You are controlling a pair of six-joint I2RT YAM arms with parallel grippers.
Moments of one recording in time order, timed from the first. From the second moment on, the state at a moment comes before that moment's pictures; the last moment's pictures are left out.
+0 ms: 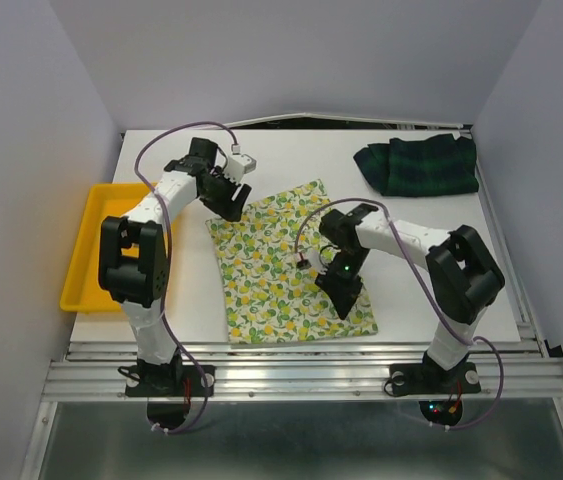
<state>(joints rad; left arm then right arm) -0.22 1.83 1.44 -0.67 0.34 0.42 0.66 1.79 1.19 -1.17 -0.59 -0.53</state>
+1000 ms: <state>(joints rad) -0.38 2.06 1.56 -0.65 0.37 0.45 0.40 1.90 1.21 -0.78 -0.49 -0.31</state>
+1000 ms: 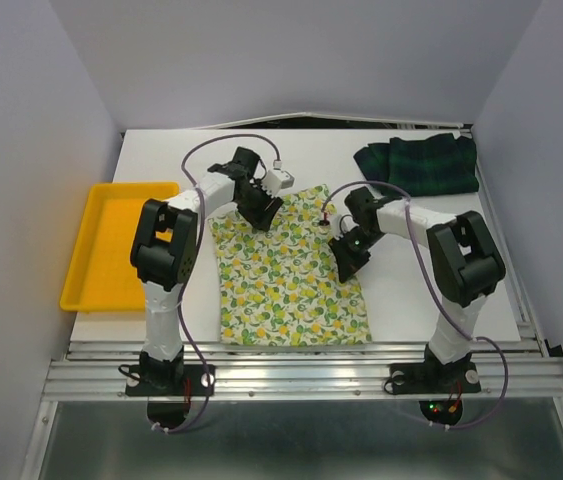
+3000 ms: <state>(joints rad) -0.16 2.07 1.64 -0.77 0.40 0.62 0.31 2.27 1.82 -0.64 -0.35 -0.59</state>
